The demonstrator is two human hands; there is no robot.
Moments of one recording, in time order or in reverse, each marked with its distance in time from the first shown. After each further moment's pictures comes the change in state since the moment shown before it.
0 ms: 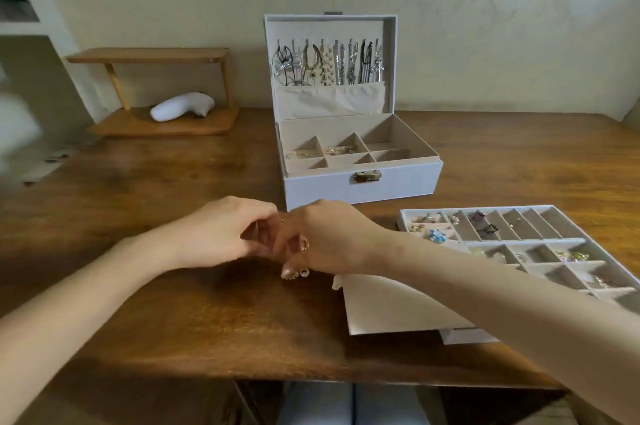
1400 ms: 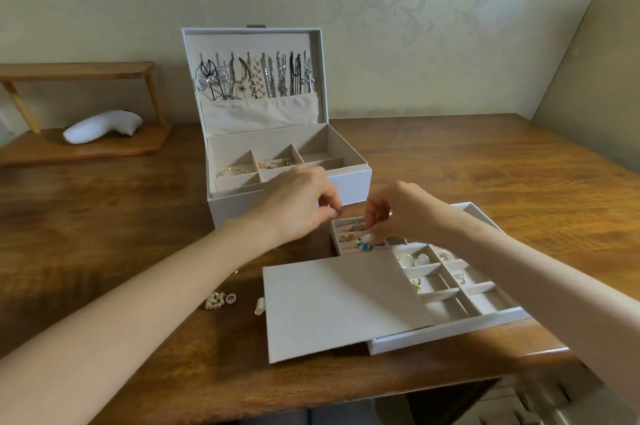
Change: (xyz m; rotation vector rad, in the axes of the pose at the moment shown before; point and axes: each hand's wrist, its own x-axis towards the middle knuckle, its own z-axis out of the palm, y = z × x) left_hand 0.113 0.107 0.027 0.049 0.287 0.202; right_hand -0.095 0.119 -0.051 0.166 0.119 0.555
